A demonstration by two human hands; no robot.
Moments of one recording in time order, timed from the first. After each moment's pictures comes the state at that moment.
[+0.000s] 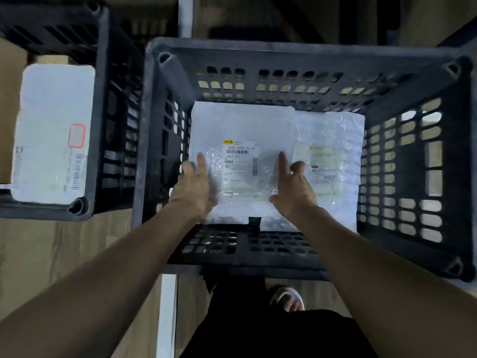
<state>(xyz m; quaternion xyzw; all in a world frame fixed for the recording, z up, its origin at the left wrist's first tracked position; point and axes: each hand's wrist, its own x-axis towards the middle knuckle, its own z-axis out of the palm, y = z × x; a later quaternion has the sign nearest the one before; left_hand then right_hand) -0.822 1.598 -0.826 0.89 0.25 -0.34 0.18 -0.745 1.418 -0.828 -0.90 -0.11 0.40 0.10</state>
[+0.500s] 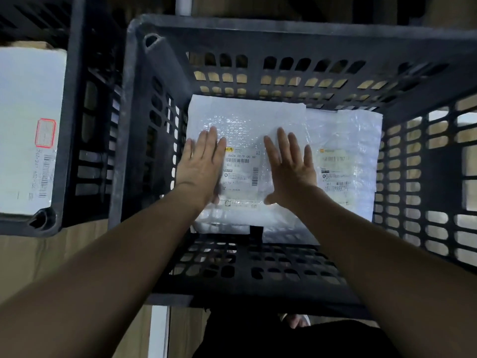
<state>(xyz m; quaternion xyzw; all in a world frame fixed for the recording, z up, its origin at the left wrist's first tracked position) -0.782 1.605 -0.874 0.94 0.05 -0.33 -0.10 -0.713 1.439 -0.868 -0.89 -0.29 0.34 -0.11</state>
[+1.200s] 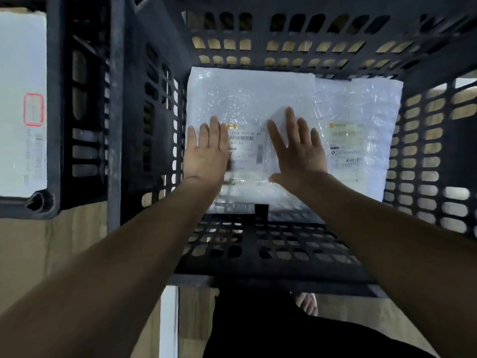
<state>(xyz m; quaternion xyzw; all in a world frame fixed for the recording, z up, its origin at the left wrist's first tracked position) -0.792 1.588 -0.876 0.92 0.07 -0.36 -0.16 -0.722 1.433 -0.875 -0.89 -0.30 0.32 -0.10</state>
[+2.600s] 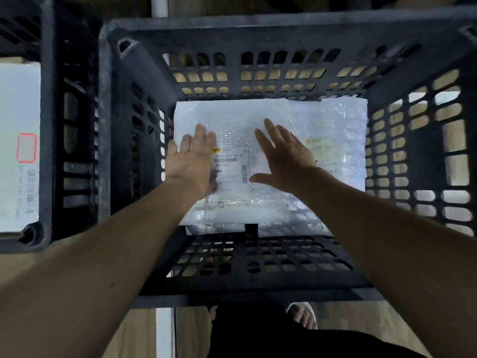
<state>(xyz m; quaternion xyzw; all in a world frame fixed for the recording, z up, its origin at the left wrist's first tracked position) -0.765 1.603 -0.851 0.93 0.07 -0.35 -0.07 -0.698 1.426 -0.854 -0.90 -0.34 0.27 -0.02</state>
